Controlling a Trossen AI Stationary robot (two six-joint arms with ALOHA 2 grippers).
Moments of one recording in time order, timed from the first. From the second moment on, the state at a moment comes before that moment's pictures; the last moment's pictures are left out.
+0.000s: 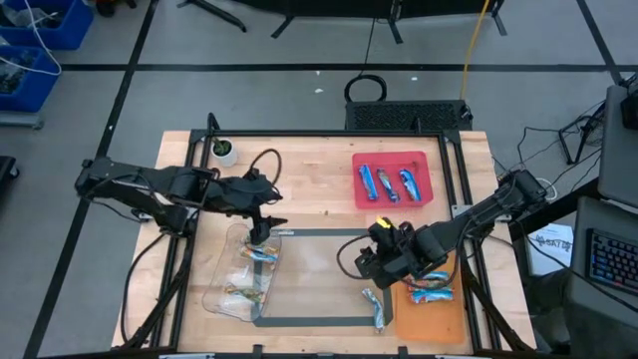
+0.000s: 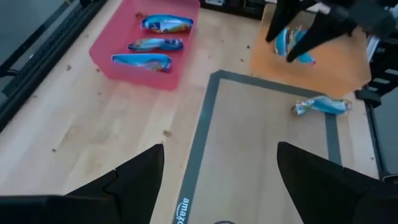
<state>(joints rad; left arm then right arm) -0.18 1.22 1.25 -0.74 -0.23 -0.34 0.51 1.59 1.36 -1.05 0.50 1.40</state>
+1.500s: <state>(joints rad) -0.18 1.06 1.25 -0.89 -0.24 -0.28 0.56 1.81 1.36 -0.87 0.04 1.51</state>
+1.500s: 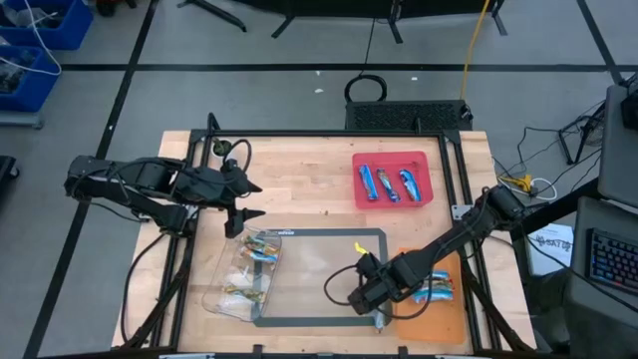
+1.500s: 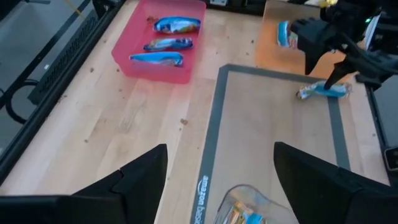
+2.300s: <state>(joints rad) -0.18 1.06 1.25 -0.96 -0.18 -0.30 0.46 1.81 1.35 -0.60 -0.11 1.13</state>
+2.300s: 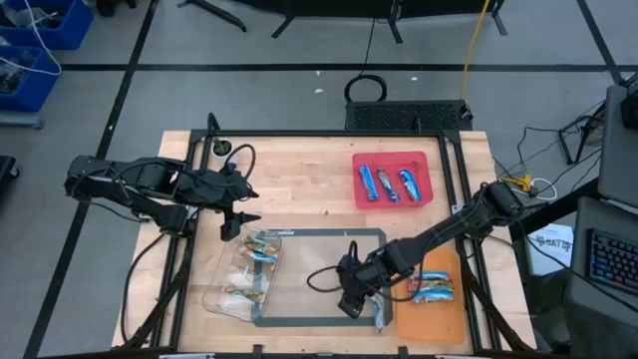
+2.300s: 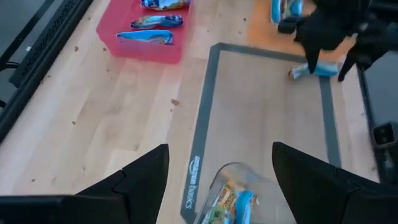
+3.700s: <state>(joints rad) -0.19 0.62 1.04 -0.91 -0.18 -0.22 0.41 1.81 1.34 -0.78 -0.19 1.37</state>
